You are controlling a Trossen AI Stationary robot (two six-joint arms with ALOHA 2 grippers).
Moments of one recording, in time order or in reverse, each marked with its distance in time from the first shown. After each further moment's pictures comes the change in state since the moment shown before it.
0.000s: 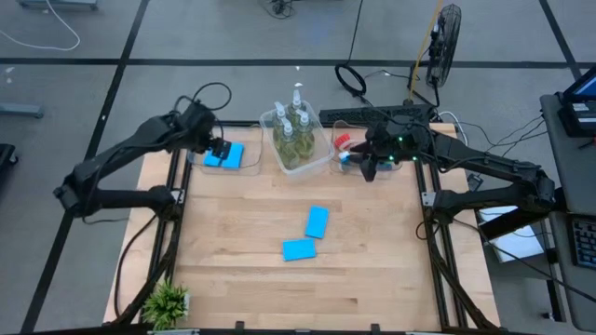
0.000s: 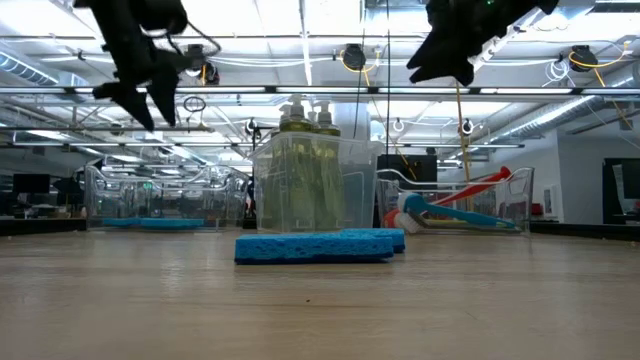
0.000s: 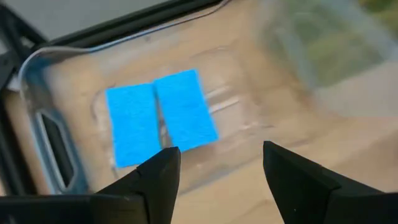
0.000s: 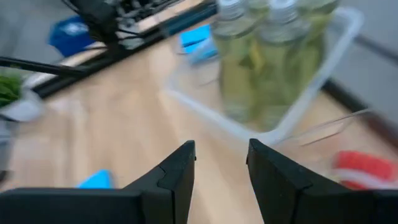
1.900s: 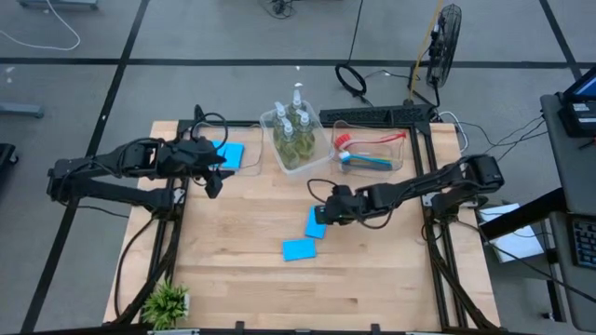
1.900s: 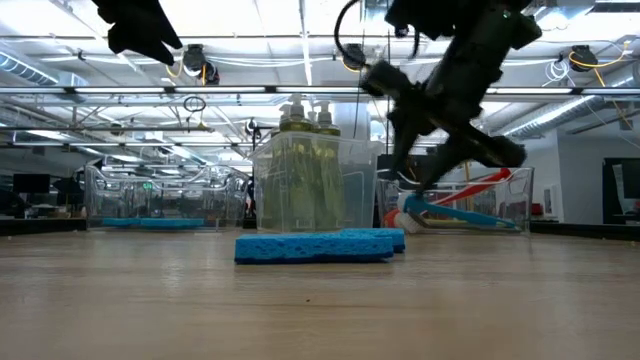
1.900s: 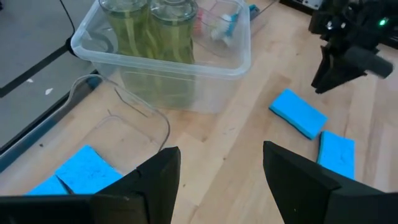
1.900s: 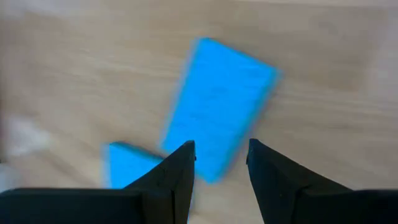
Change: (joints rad) left arm -0.617 -0.218 0.000 0.127 -0.171 0.077; right arm 0.510 0.566 0.001 0.064 0.236 1.280
